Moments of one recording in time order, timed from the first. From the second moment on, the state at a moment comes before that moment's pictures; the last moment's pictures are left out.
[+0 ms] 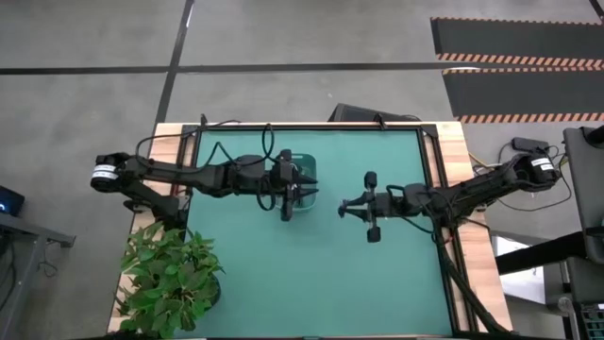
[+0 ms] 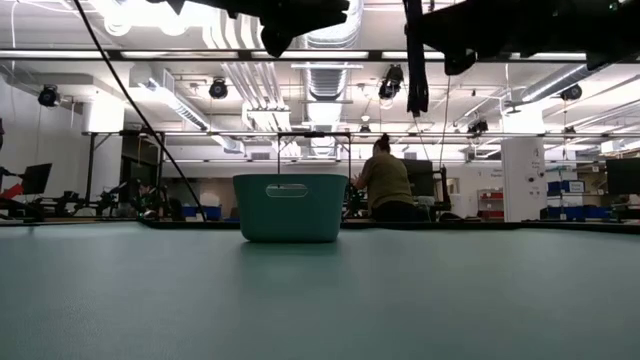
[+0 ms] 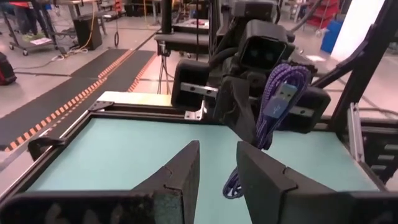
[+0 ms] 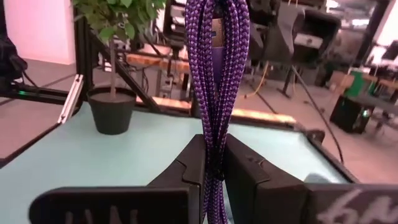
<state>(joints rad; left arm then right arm) 0.02 1.39 1.01 0.25 -0.03 -0.05 0.15 1.15 0.40 0.75 0.12 -0.16</state>
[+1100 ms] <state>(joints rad) -0.03 1.39 0.80 0.82 -0.06 -0.13 0.15 1.05 0.24 1.05 0.09 -0.22</state>
